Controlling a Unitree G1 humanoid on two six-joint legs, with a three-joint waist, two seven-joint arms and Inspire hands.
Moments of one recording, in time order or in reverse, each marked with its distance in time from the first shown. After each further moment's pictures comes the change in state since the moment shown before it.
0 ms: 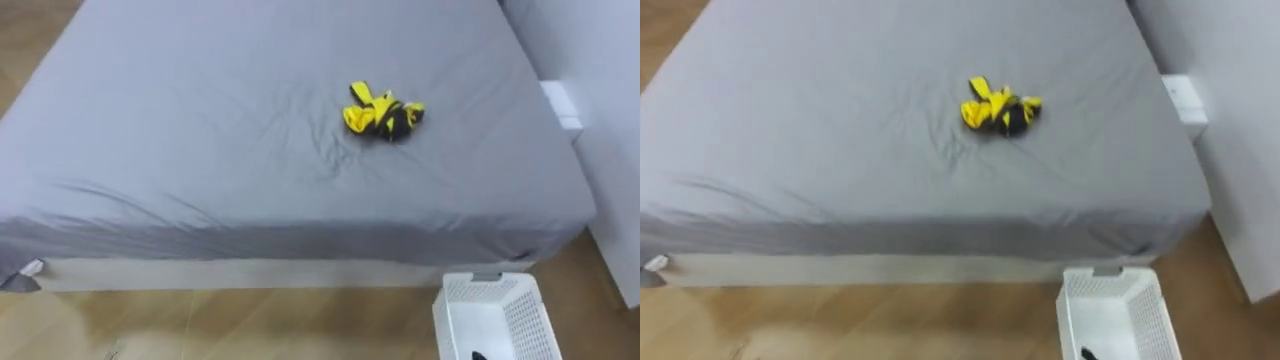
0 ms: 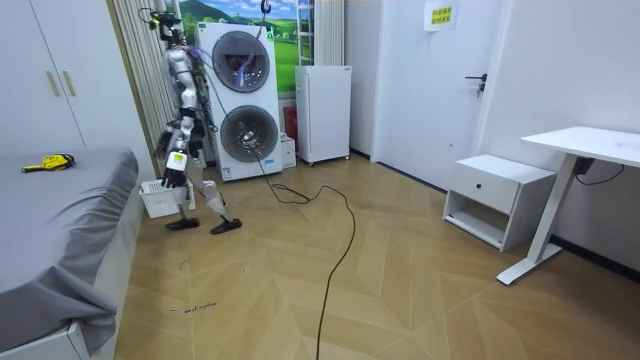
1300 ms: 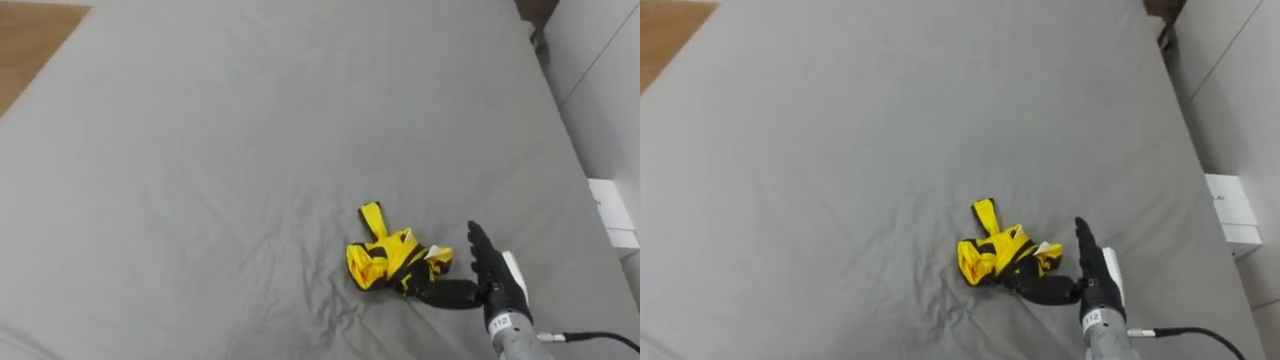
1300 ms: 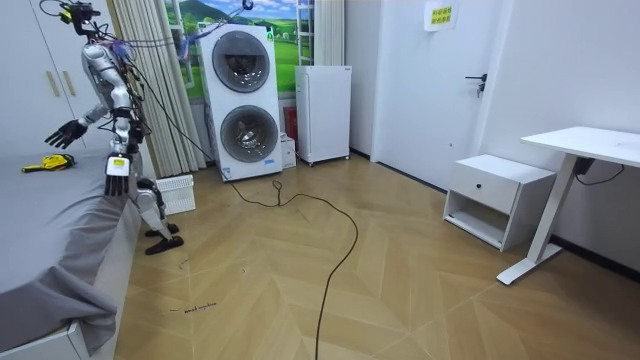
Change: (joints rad) left arm 0.125 0.005 0.067 -0.085 -0.006 0.042 -0.007; right arm -0.020 -0.029 0.079 -0.517 -0.152 0.018 -0.133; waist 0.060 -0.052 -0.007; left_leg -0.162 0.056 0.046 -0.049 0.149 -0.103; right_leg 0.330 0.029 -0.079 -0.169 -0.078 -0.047
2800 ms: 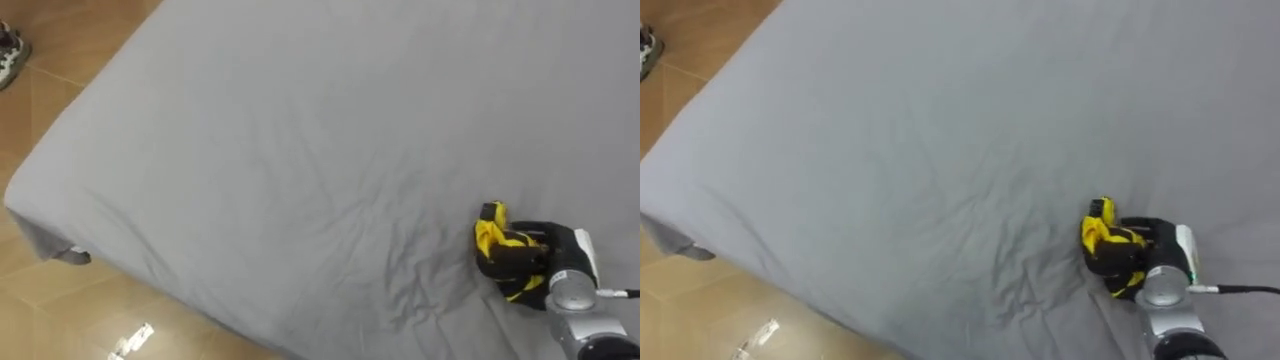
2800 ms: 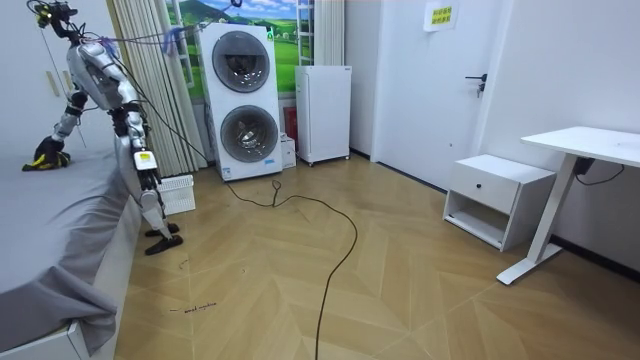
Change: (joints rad) left arm -0.080 0.046 -0.021 -0.003 0.049 0.117 -0.027; right arm -0.457 -0.177 -0.025 0.764 0.046 -0.012 -0.083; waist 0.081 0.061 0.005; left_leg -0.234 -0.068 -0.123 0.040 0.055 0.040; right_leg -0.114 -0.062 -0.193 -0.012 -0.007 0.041
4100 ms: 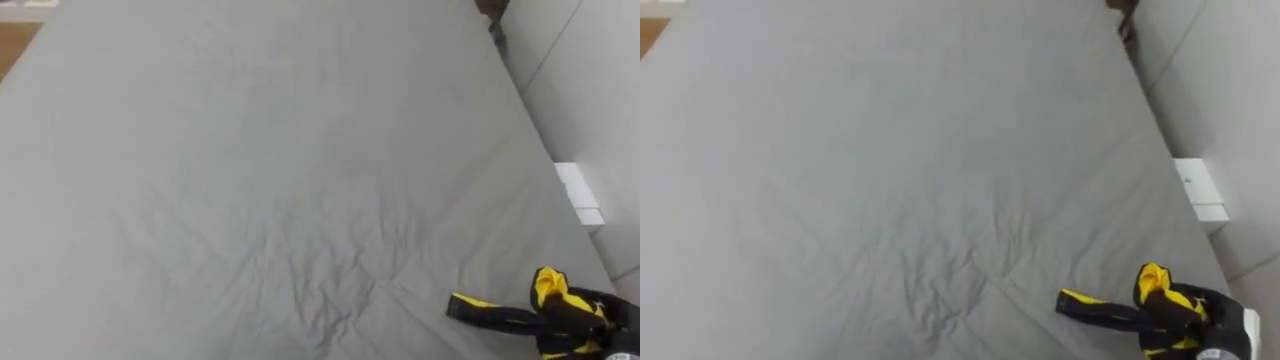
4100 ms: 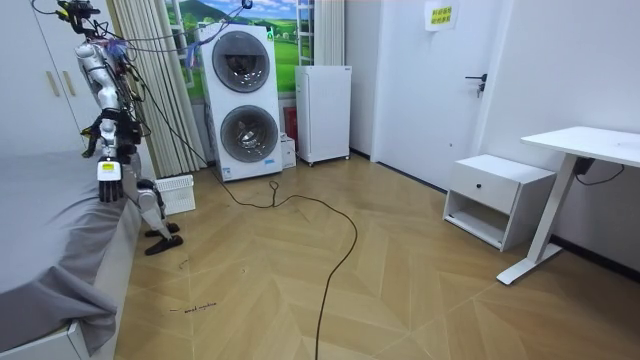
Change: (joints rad) left arm 0.043 0.015 0.140 0.038 0.051 0.087 0.021; right arm 0.430 0.019 -0.300 -0.406 0.092 0.041 -0.001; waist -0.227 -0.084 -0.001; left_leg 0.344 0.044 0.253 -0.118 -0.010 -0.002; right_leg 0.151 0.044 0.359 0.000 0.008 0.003
